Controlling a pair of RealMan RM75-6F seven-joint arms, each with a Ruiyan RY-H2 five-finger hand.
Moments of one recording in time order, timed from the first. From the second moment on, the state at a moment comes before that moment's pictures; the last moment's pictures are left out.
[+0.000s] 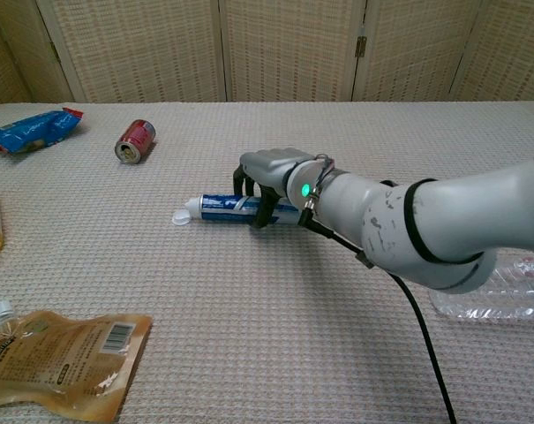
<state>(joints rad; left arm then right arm) -0.08 -1.13 -0.05 -1.67 1.49 1.52 0.09 1.14 -2.02 0.32 -0.94 -0.73 0.75 -0.56</state>
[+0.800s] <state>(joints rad) -0.16 -1.13 -0.07 -1.69 1.61 1.50 0.03 0.98 -1.77 0.28 -1.27 -1.07 0.75 -0.12</state>
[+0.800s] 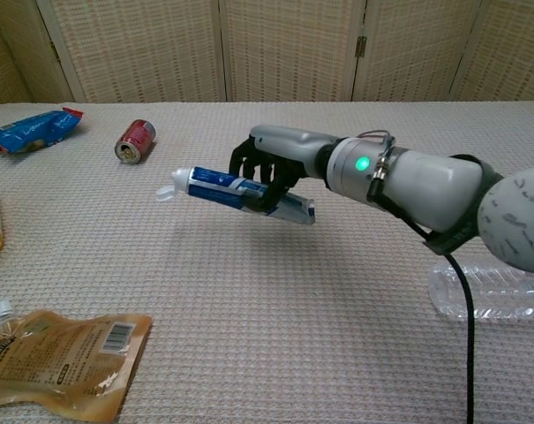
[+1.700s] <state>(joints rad) -0.38 -1.24 -0.09 -1.76 1.74 1.34 0.05 0.86 -1.71 0.08 -1.32 -1.65 1.01 0.82</state>
